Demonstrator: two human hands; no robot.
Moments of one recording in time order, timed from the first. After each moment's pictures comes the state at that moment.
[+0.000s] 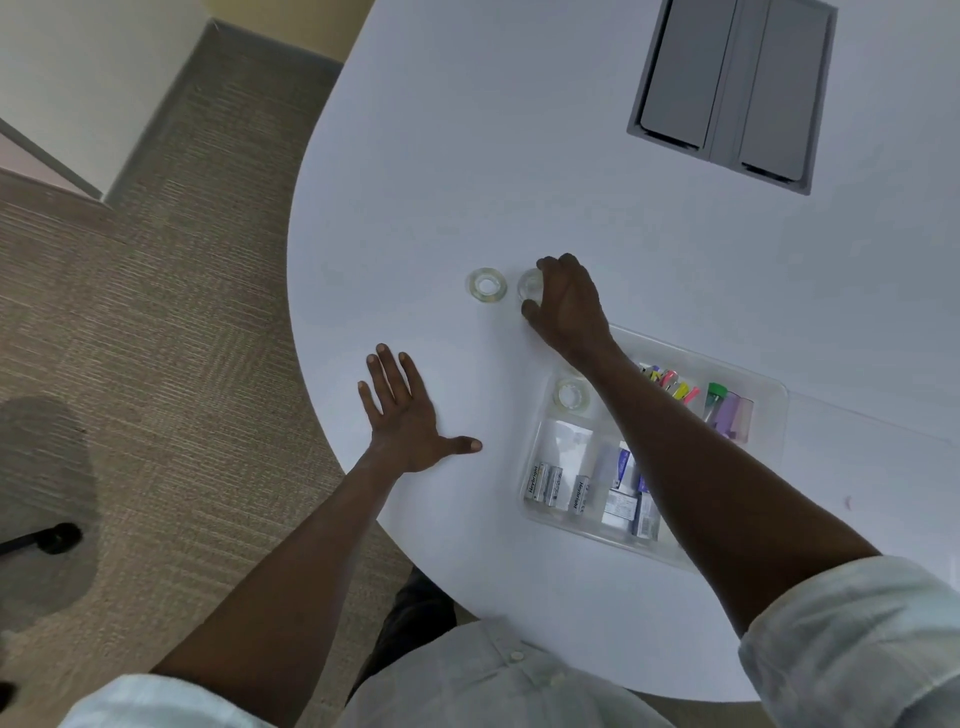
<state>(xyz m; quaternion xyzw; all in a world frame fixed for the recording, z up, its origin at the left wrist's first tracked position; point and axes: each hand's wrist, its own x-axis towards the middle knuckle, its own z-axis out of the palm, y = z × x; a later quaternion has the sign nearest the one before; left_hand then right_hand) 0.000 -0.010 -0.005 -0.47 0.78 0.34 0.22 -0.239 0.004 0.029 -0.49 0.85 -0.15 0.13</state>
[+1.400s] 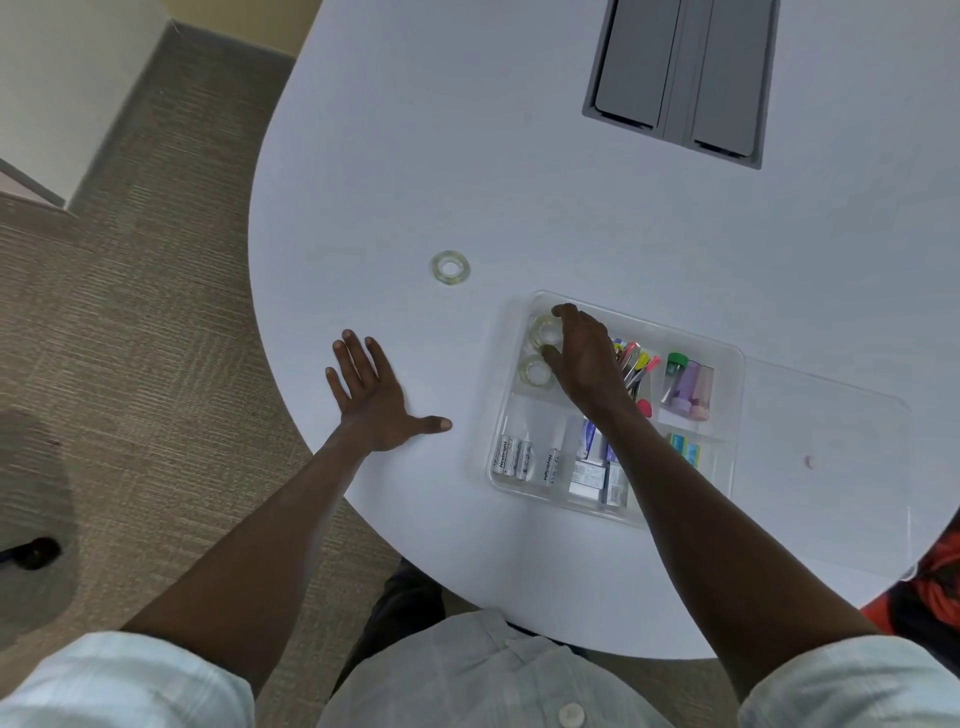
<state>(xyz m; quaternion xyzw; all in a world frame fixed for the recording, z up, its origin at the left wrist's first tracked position) -0.003 -0.007 0.001 -0.48 0.78 0.34 0.23 -0.238 0.114 0.030 -0.44 0.86 -0.19 0.16</state>
